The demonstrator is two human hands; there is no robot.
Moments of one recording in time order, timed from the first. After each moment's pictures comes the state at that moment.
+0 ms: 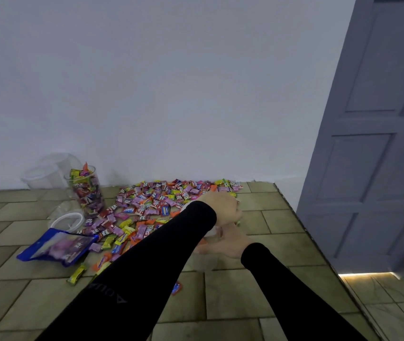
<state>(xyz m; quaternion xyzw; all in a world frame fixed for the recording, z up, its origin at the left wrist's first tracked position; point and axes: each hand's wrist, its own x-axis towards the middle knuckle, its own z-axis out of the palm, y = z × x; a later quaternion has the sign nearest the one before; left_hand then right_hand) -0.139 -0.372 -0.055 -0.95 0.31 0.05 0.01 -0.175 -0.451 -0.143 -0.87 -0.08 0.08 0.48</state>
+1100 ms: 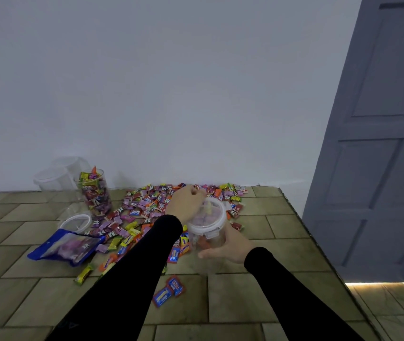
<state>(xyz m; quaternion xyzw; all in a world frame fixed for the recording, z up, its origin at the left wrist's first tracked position) -0.123 -0.308 -0.076 -0.91 0.06 -0.06 -0.42 -0.176 -0.453 -0.148 -0.81 -0.12 0.09 0.57</state>
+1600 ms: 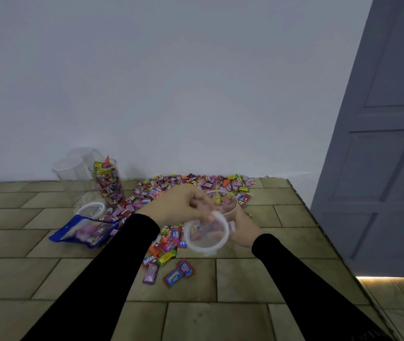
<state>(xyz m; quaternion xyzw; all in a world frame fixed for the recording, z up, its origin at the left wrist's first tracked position) -0.194 -0.260 -0.037 -0.91 0.25 0.08 -0.32 -0.173 -0.453 -0.153 -0.83 -0.08 0.06 0.55</state>
